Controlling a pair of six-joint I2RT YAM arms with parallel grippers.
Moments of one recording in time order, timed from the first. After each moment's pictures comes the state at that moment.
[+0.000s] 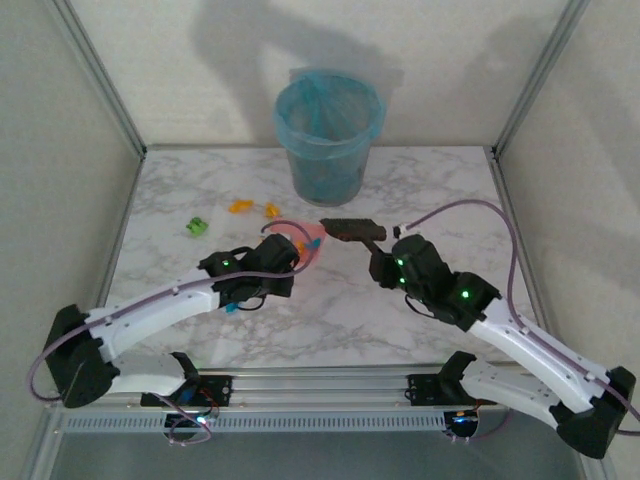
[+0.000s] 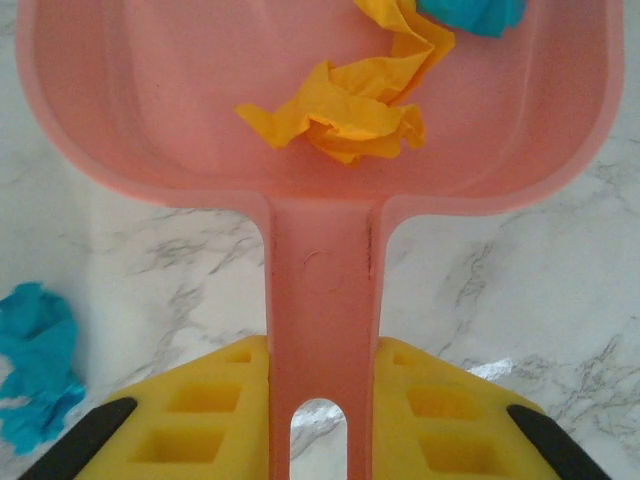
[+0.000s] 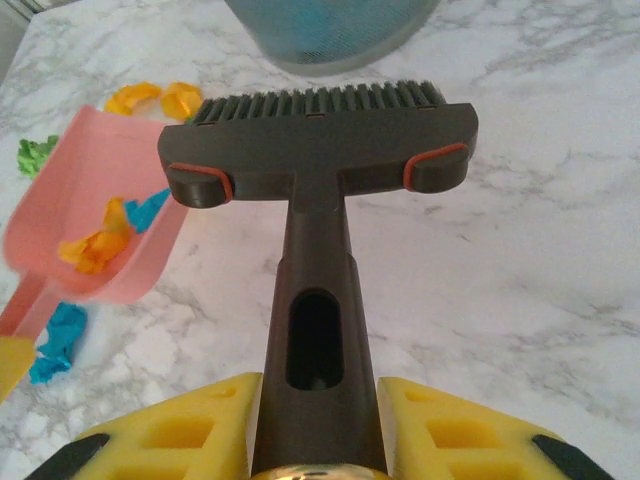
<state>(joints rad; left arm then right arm) -0.85 1.23 0.98 -0.79 -0.26 -0.66 0.84 0.95 0.90 -0.66 0.24 0.66</state>
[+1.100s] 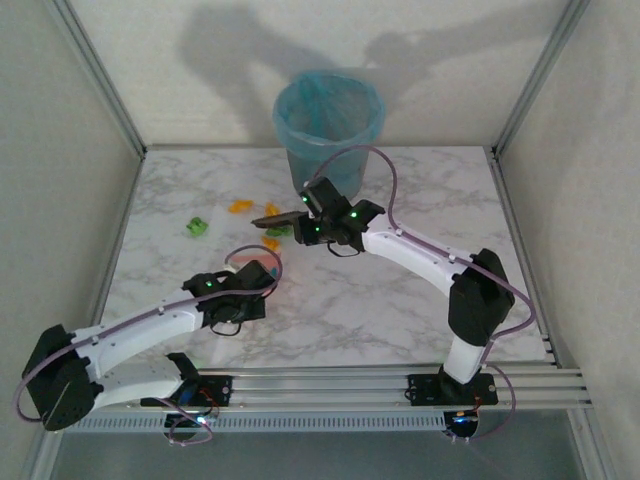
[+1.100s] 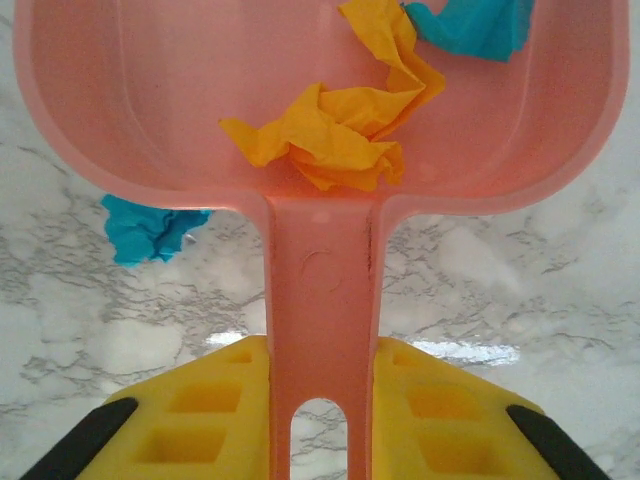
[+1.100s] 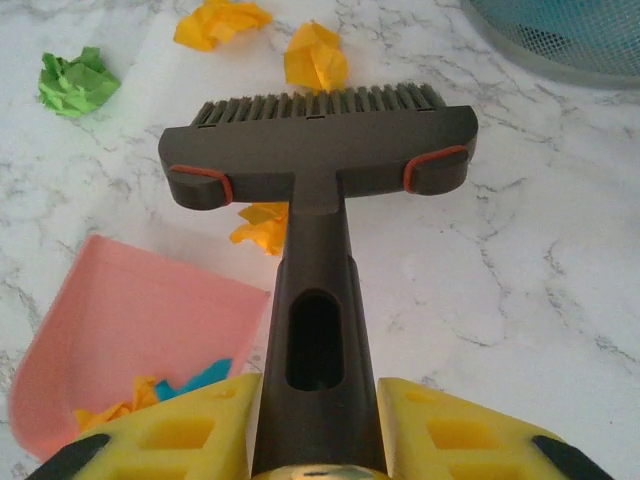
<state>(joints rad) -0.80 1.13 0.72 -0.86 -0.24 -0.93 0.85 1.76 1.49 -0.61 0.05 0.50</state>
